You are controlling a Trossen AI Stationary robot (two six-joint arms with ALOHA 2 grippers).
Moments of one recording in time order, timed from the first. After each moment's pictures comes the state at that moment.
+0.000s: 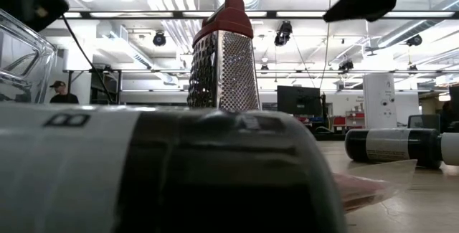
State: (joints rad) left arm -0.78 1.11 0.72 -0.46 -0.31 -0.60; right arm 0.62 1.34 0.80 -0.16 0.62 0.41
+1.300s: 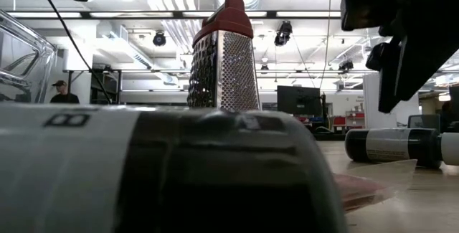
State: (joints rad) left arm -0.78 1.08 0.34 0.72 -0.85 0.25; right arm 0.48 1.51 0.89 -0.57 0.15 0.83
